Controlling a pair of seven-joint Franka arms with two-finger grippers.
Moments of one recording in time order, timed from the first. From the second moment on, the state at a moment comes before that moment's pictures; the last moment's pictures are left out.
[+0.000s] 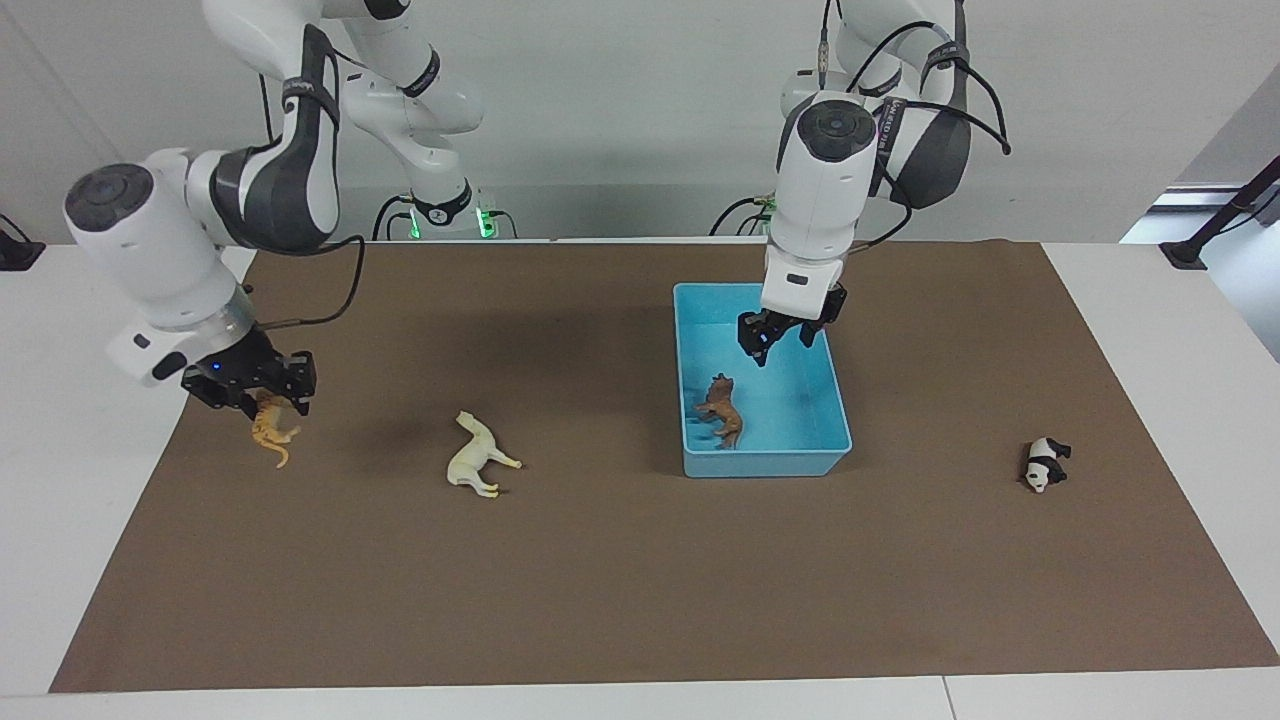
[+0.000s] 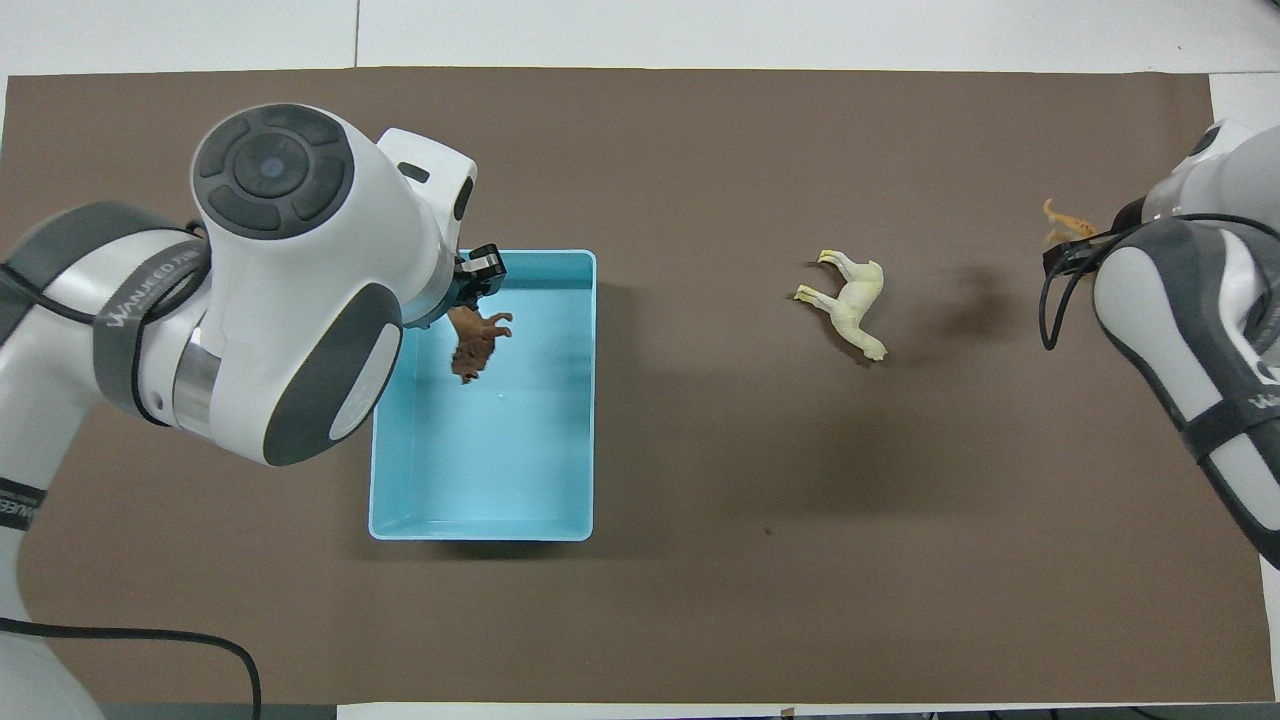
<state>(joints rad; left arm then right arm) -0.41 0.16 -0.06 -1.67 0.07 1.83 -0.81 -0.04 0.20 -0.06 -1.62 -0.01 1.84 -0.24</state>
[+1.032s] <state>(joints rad) 0.24 0.22 -0.04 -1.74 0.02 2.09 0.20 0.77 0.42 -0.01 -1.21 -0.07 1.75 0.85</state>
